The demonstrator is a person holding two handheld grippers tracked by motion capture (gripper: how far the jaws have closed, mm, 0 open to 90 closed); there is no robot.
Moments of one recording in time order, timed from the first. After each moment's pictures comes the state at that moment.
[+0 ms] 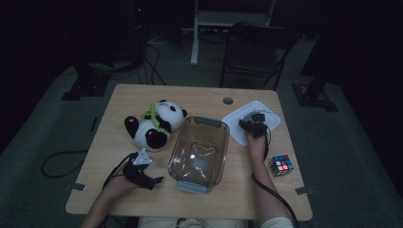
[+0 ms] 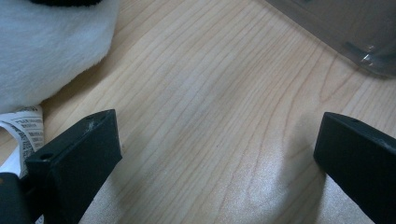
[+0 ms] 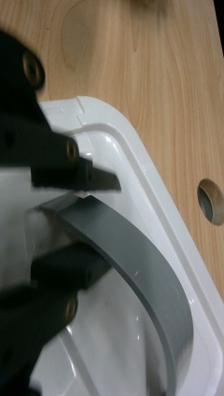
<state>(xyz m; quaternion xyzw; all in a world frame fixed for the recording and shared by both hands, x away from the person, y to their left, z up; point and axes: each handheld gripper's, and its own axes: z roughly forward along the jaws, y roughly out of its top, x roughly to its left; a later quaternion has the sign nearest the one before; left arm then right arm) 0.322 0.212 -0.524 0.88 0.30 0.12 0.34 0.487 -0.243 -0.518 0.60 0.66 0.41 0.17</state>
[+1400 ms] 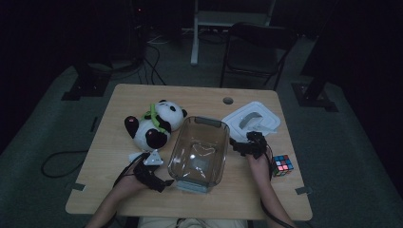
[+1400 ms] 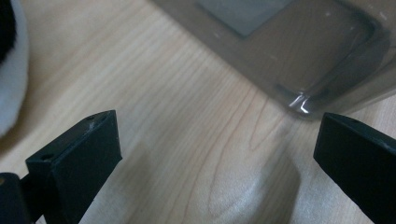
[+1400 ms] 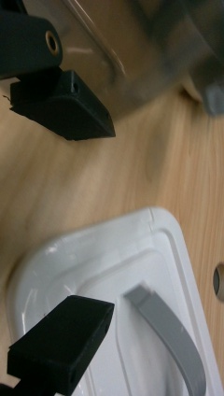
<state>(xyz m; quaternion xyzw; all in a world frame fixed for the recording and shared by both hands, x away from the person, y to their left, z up) 0.318 0.177 -0.514 0.89 0.27 0.08 0.35 0.390 -0.215 -0.490 0.51 0.72 0.43 0.19</state>
